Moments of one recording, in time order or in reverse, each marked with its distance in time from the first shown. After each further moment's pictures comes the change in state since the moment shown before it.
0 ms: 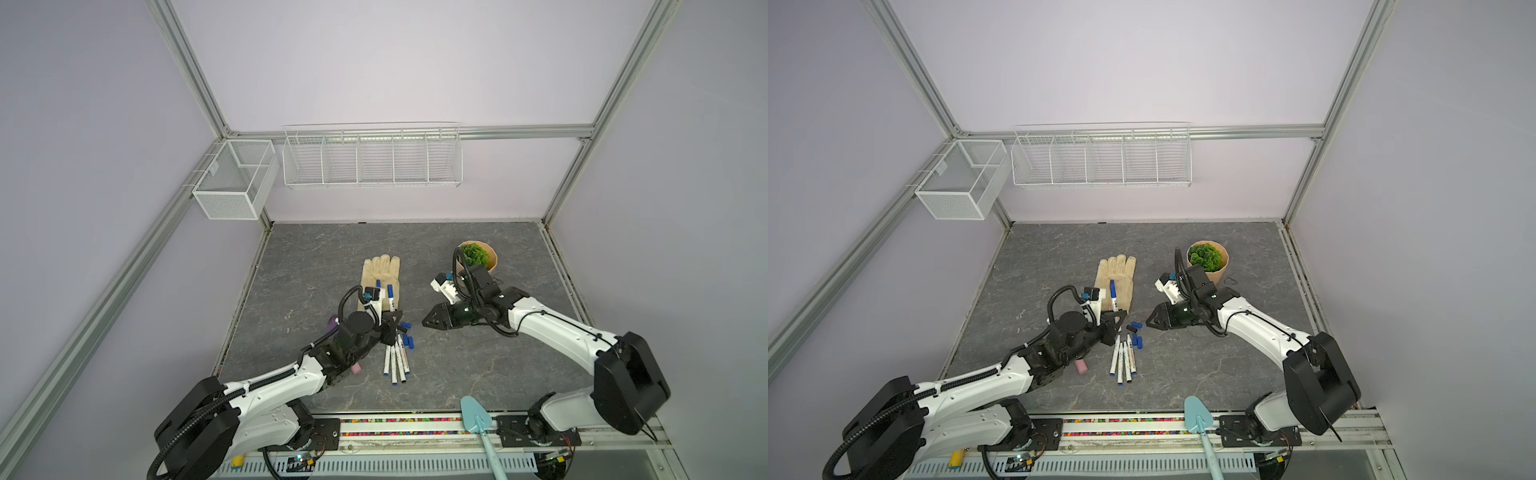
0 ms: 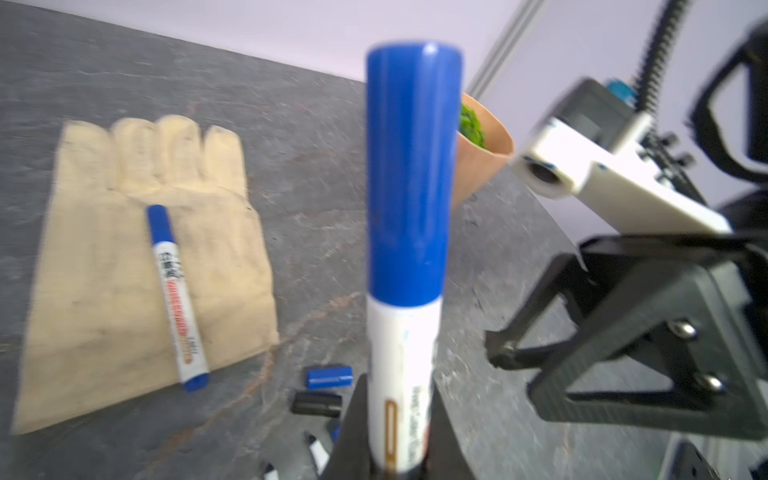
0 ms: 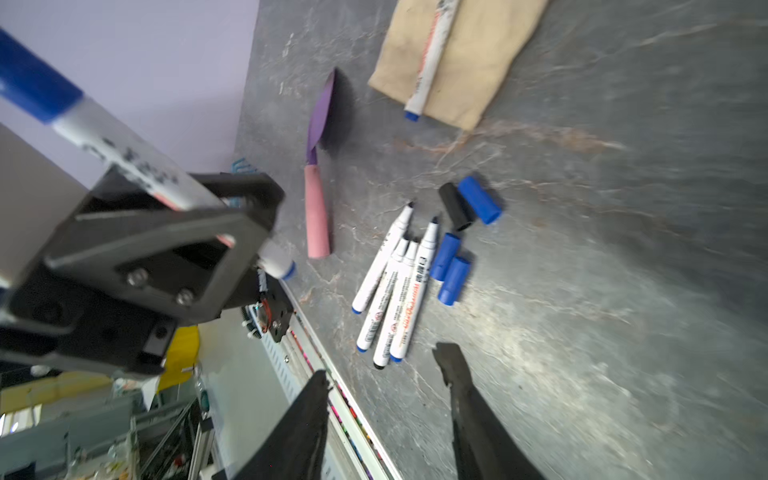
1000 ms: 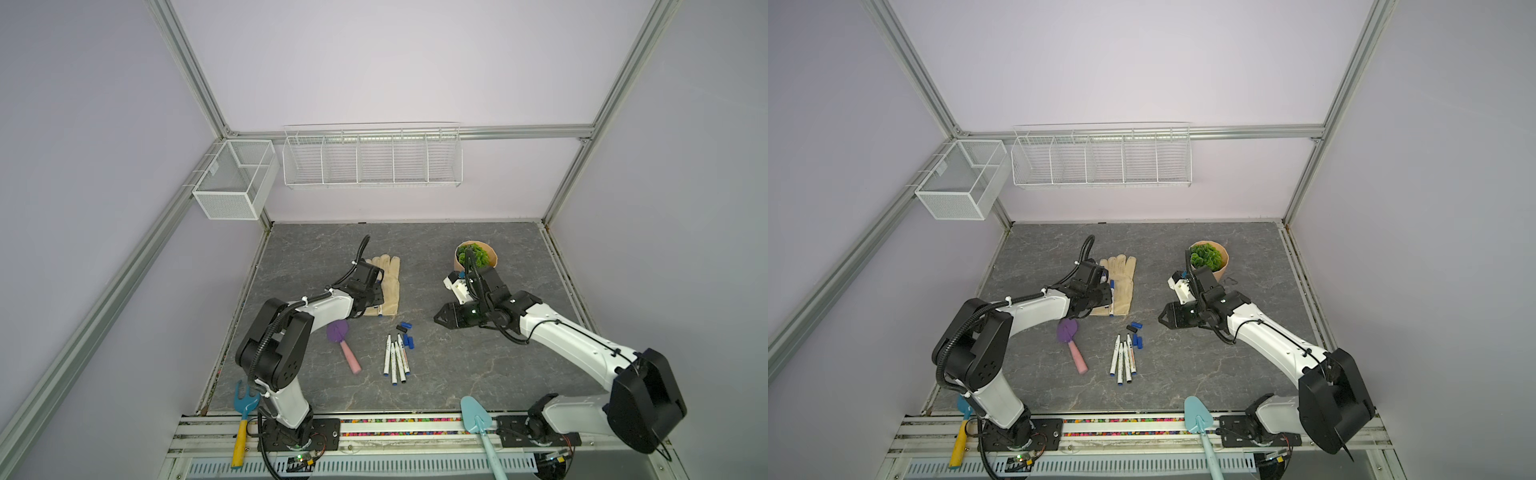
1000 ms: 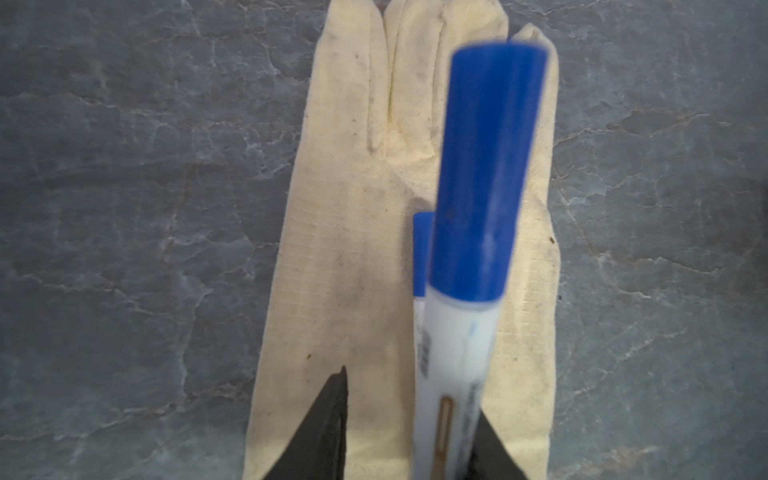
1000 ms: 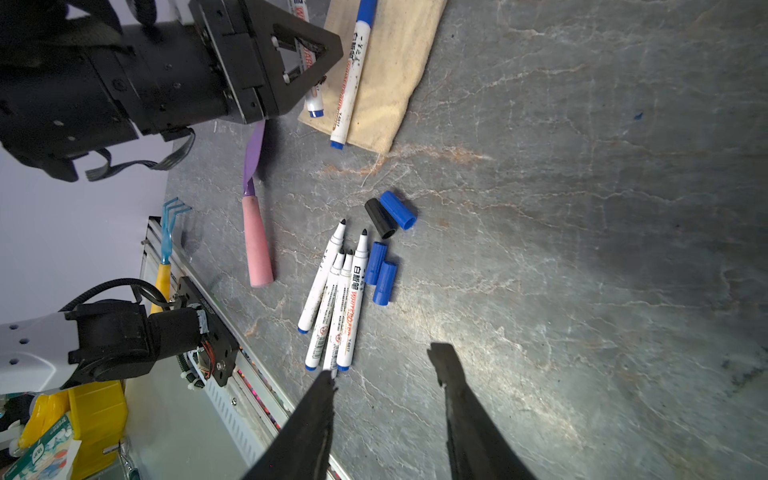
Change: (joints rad) left arm 0.304 0.607 0.515 -0.482 0.015 -0.018; right arm -0.003 -0.068 -0.027 -0.055 0.161 -0.001
